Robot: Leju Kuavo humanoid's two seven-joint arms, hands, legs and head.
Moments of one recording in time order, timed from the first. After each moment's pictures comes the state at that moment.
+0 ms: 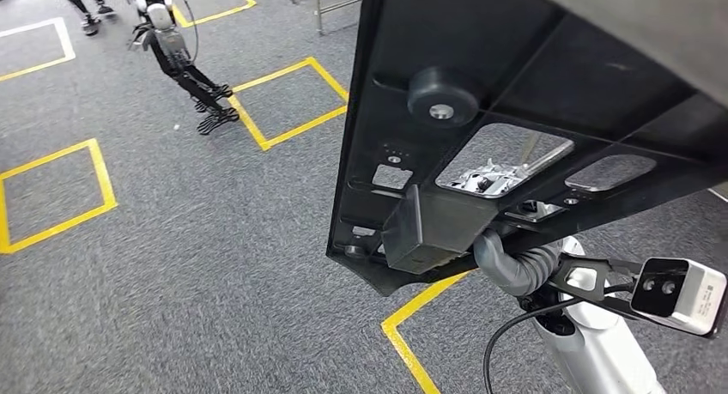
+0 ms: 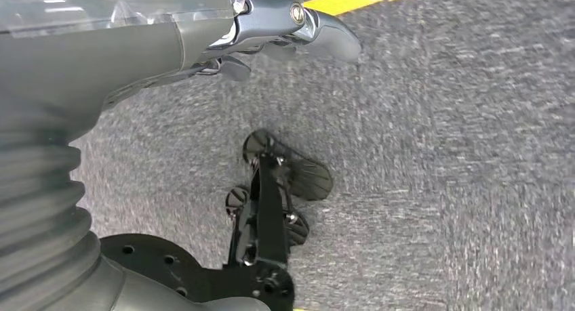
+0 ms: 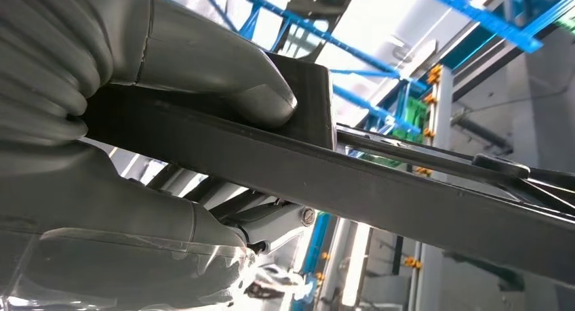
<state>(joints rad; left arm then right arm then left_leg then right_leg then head) -0.06 -0.03 1.15 -0.22 -0.58 0.05 -0.19 -0.43 -0.24 0.46 -1.91 -0.30 0.28 -0.60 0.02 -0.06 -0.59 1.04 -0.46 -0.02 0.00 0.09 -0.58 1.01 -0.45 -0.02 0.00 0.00</state>
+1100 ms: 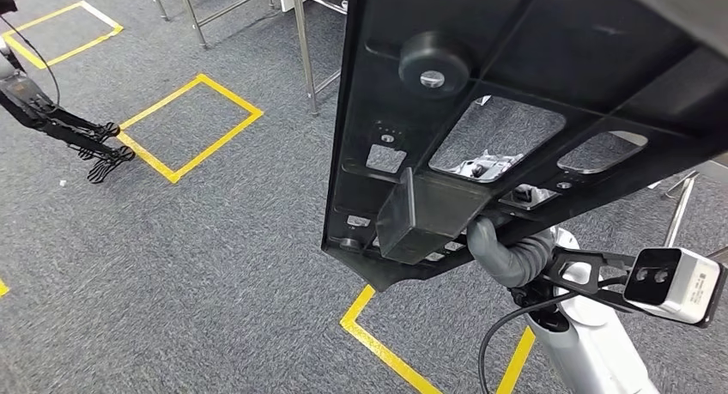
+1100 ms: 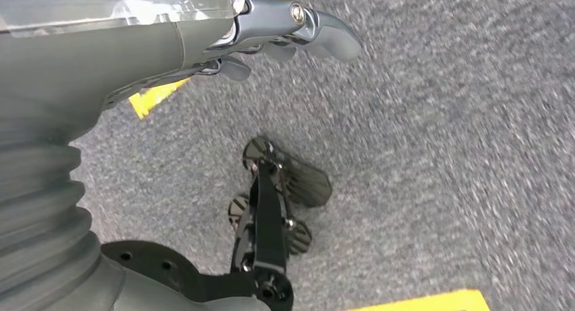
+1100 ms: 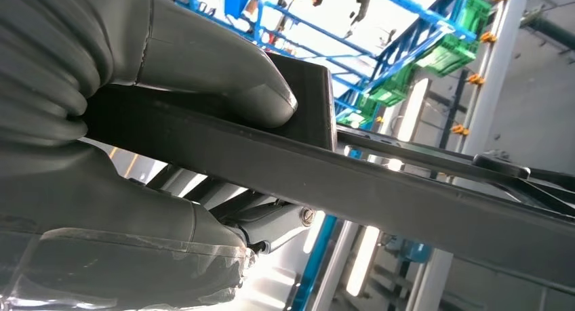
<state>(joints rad) -0.07 -0.03 1.15 -0.22 -0.58 0.05 -0.20 -0.45 -0.21 0.46 -1.90 -0.30 0.26 -0.56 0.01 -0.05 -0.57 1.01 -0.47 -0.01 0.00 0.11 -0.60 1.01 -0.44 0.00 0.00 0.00</state>
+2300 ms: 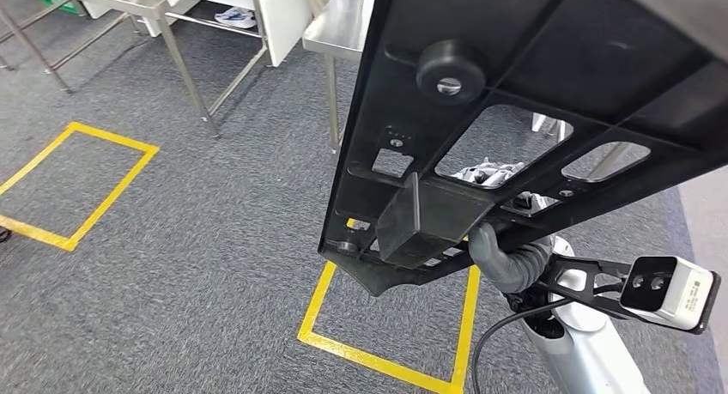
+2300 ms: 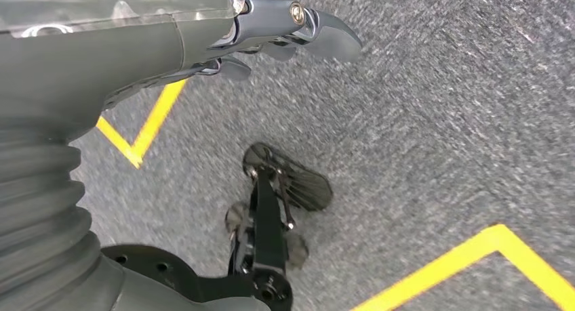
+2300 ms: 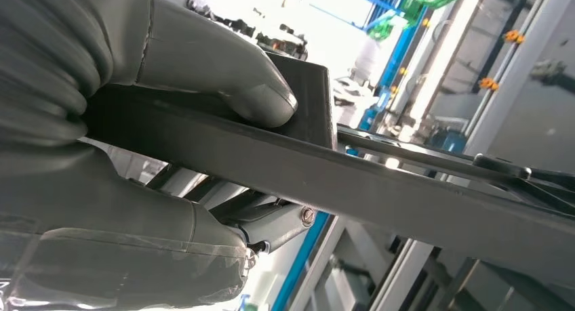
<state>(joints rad) -0.06 -0.04 1.15 -0.22 -0.60 0.05 -0.19 -0.42 -0.21 0.46 -1.89 -0.30 0.25 -0.60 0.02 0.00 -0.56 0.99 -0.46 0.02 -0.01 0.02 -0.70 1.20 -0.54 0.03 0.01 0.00</state>
